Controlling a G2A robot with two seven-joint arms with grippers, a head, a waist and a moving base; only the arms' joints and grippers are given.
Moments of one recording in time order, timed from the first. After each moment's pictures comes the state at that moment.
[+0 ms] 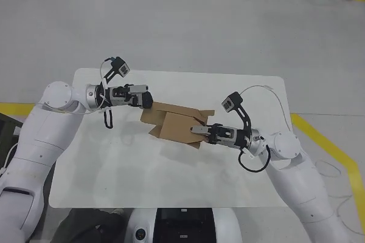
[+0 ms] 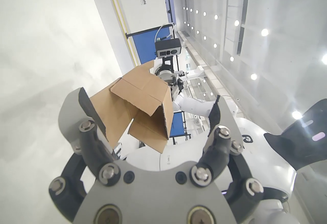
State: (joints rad) left arm 0.78 -0.87 -1.04 -1.21 -0.74 -0.29 -1.31; right arm -1.16 -1.18 1.11 -1.64 0.51 -0.11 1.01
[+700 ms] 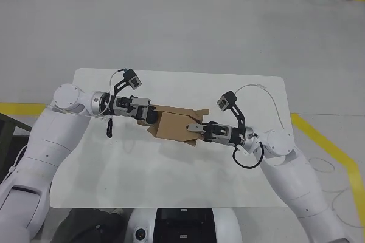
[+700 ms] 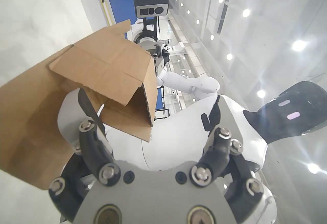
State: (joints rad) left arm 0.77 -0.91 -1.01 -1.18 -0.84 -0.23 -1.51; right arm -1.12 -1.19 1.06 -1.58 0.51 -0.13 1.00
